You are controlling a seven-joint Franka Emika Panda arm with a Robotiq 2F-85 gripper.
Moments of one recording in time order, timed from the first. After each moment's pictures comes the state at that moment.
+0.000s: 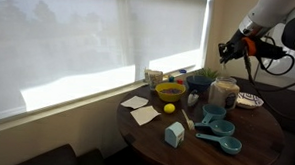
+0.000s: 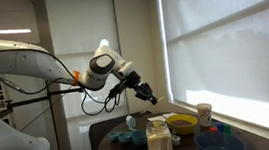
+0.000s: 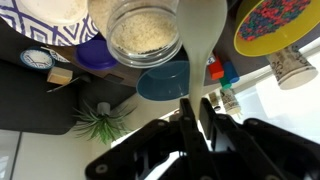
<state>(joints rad) -0.08 -0.59 0.10 -2.41 -0.54 2.34 1.21</state>
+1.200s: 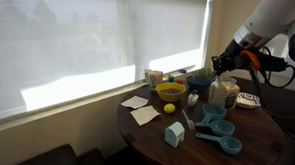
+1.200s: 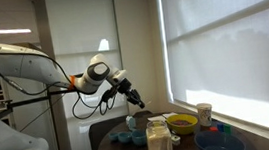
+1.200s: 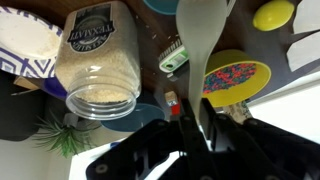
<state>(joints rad) -0.02 -0.59 0.23 -2.47 -0.43 2.36 1.14</state>
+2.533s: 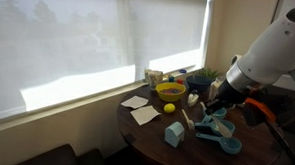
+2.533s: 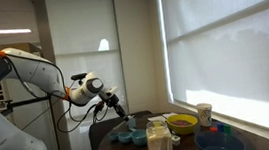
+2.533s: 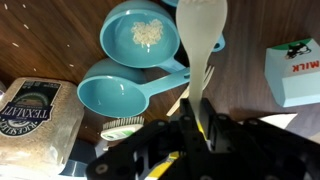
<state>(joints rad) 0.09 -0.49 0.43 -2.54 -0.39 2.38 1.11</state>
